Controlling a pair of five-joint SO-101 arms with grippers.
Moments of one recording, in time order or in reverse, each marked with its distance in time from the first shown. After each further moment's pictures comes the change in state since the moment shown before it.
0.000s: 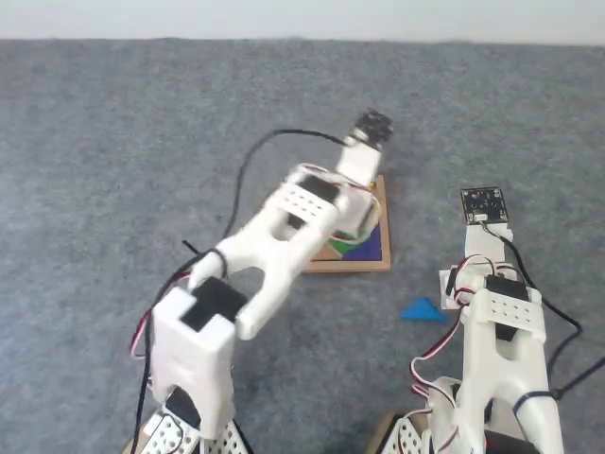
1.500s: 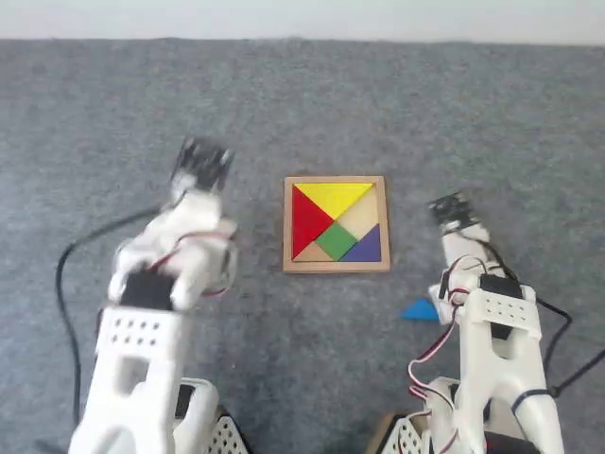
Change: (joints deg) left arm -28.9 -76.1 53.1 9.1 -12.8; right arm -2.7 0.0 0.0 6.4 19.1
